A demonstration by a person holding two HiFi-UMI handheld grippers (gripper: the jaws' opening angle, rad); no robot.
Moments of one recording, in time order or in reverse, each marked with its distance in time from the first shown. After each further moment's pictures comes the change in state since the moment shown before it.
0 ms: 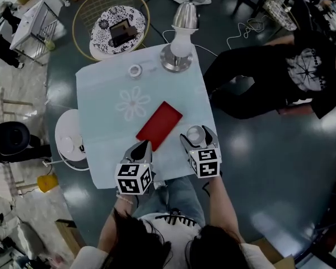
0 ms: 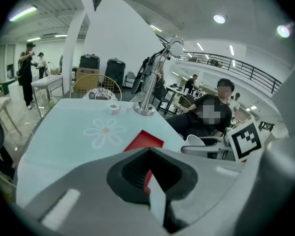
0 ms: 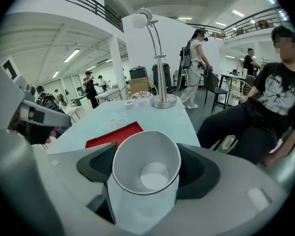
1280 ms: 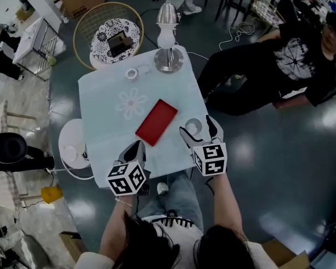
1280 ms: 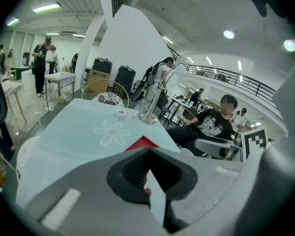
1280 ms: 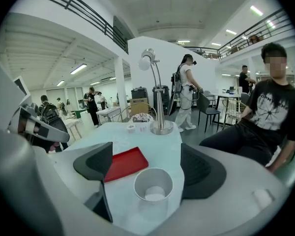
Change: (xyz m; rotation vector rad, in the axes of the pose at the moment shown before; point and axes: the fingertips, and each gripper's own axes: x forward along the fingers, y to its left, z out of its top) left arm -0.046 -0.005 0.000 -0.123 -0.120 0.022; right arm -0.067 -0.002 0.048 -0.039 -0.256 -0.025
